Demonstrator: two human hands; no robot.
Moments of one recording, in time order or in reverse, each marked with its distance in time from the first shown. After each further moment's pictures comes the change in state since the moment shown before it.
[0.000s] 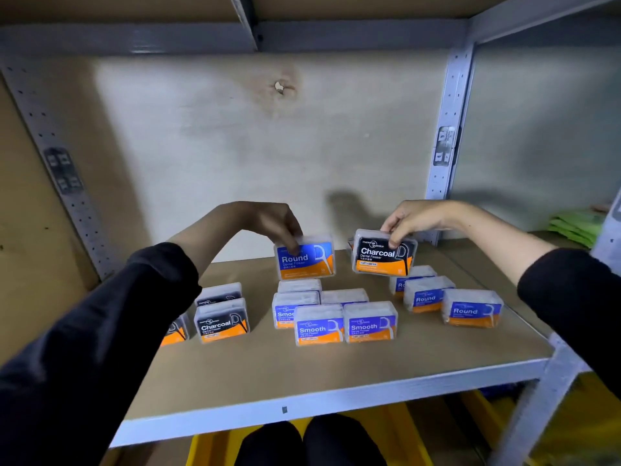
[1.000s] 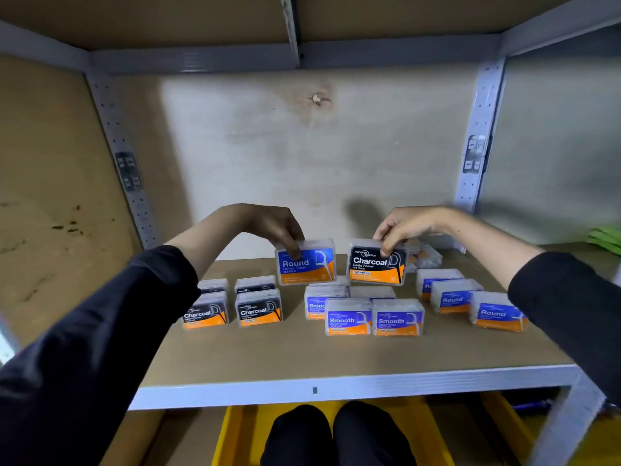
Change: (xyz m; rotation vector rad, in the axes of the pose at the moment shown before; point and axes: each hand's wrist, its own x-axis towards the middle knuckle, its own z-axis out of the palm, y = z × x) left_hand -0.070 -0.016 0.002 0.057 0.006 -0.060; right_hand 0.004 -0.051 0.030 -0.062 -0.064 -0.108
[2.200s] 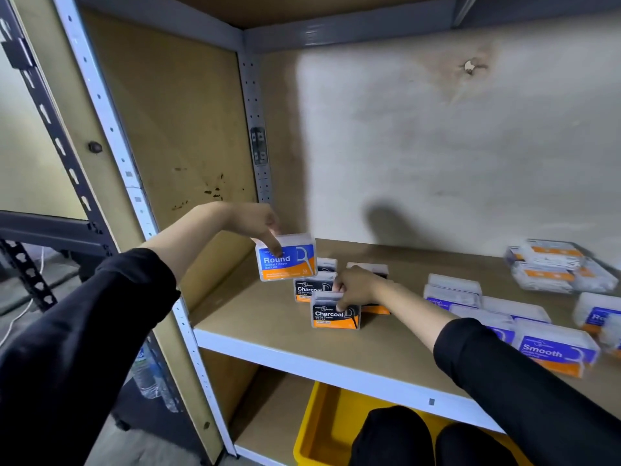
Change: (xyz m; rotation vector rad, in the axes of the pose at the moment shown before) left_hand -0.116 -0.173 0.009 -0.040 0.070 -0.444; right_hand 0.136 -0.158 0.192 -0.226 -0.063 -0.281
